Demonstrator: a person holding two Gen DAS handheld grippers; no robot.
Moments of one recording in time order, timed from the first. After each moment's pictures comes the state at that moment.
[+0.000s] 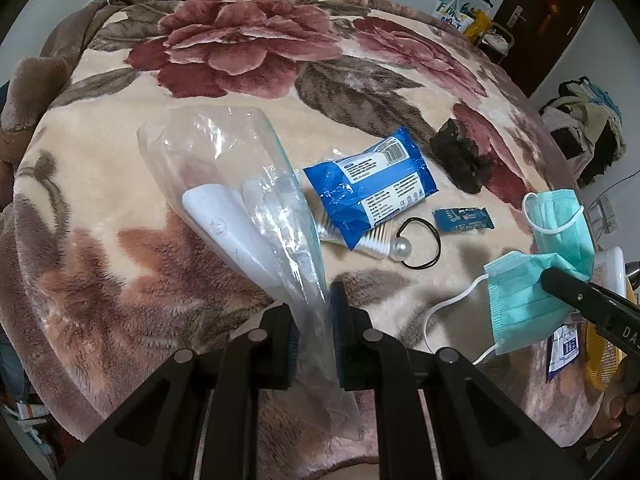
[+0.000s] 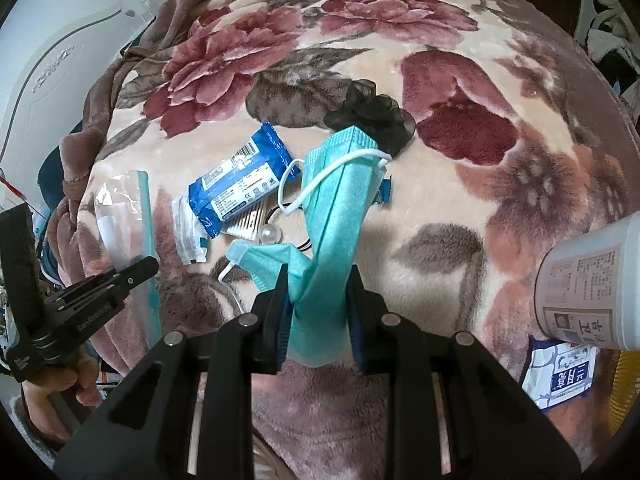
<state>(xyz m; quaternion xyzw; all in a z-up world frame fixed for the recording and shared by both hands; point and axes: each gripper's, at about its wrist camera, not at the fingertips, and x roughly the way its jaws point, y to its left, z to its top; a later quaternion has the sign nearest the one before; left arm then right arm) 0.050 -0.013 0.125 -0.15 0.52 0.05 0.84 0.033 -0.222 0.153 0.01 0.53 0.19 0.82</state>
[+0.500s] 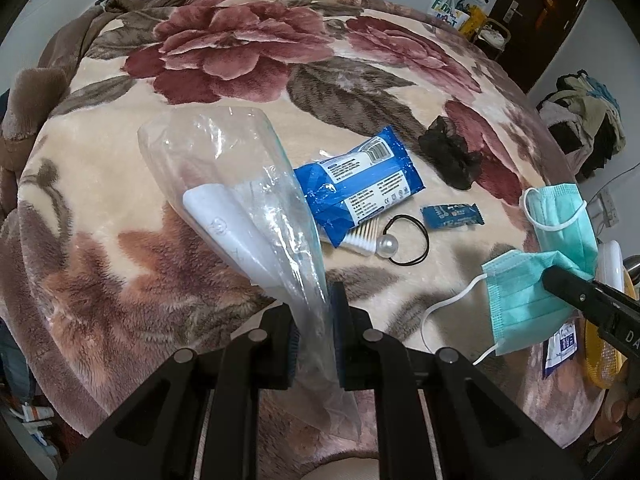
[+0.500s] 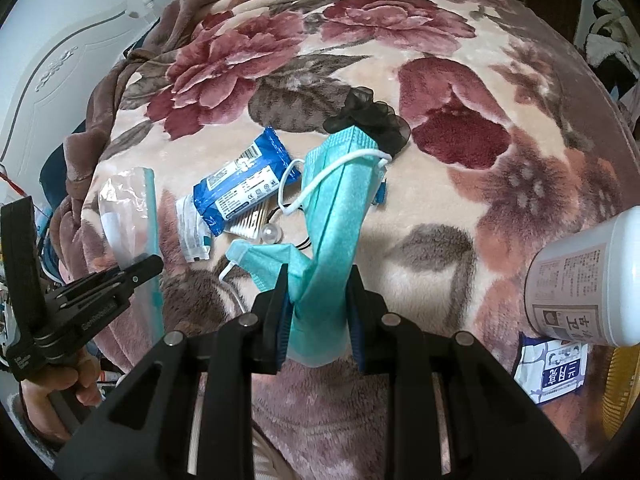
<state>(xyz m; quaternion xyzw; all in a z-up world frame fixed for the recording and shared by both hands) 0.049 -0.027 0.134 -0.14 0.52 0.05 0.84 0.026 -0.228 0.163 0.00 0.53 0.19 0.83</state>
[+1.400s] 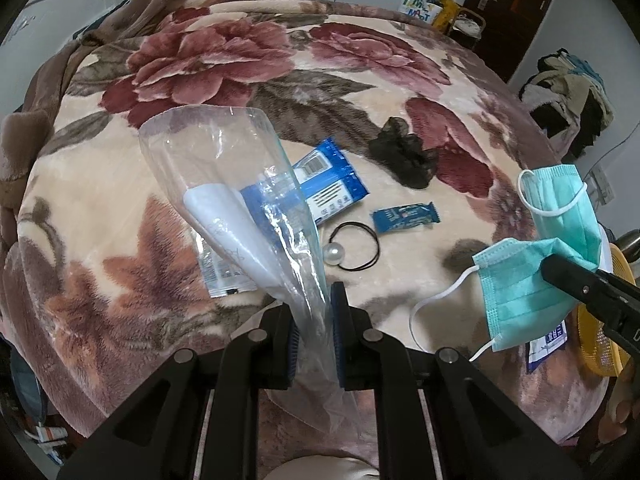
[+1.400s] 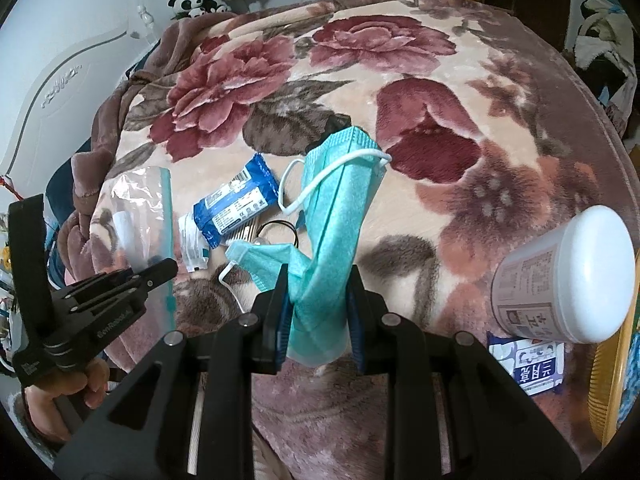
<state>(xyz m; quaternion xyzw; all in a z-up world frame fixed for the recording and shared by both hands) 0.057 -0.081 0.163 -0.10 0.51 0.03 0.85 0.016 -0.264 0.191 0.02 0.50 0.19 0.85</state>
